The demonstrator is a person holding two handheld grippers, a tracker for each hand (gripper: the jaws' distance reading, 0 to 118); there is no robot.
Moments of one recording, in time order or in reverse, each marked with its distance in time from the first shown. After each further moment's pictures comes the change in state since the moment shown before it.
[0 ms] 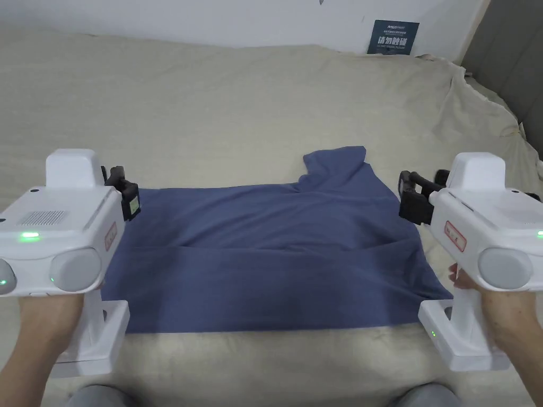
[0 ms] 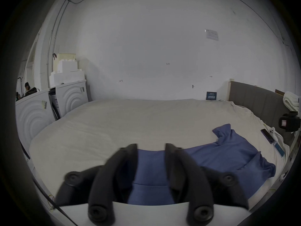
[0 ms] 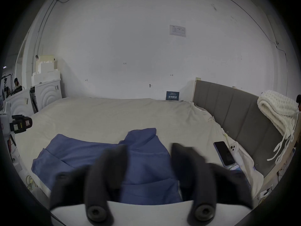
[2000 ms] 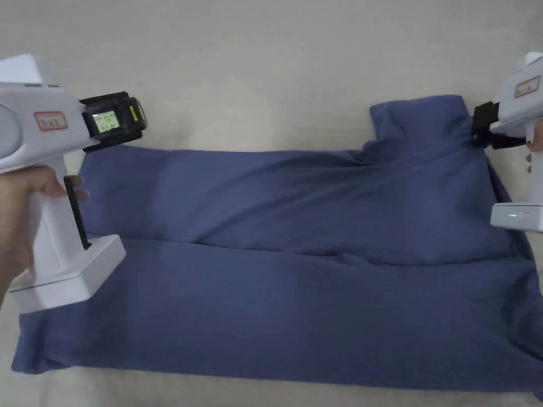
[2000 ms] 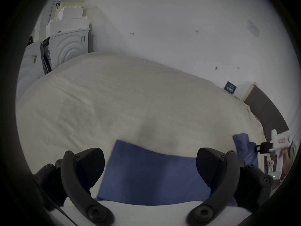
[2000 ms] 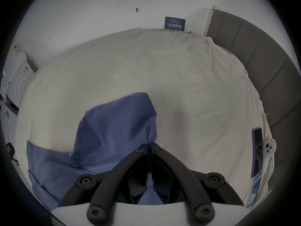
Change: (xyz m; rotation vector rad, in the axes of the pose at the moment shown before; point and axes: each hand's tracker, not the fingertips) left arm -0.042 0.039 -0.189 -0.407 0.041 0.278; right arm 0.036 0.041 -0.323 -0.696 -0.020 -0.085
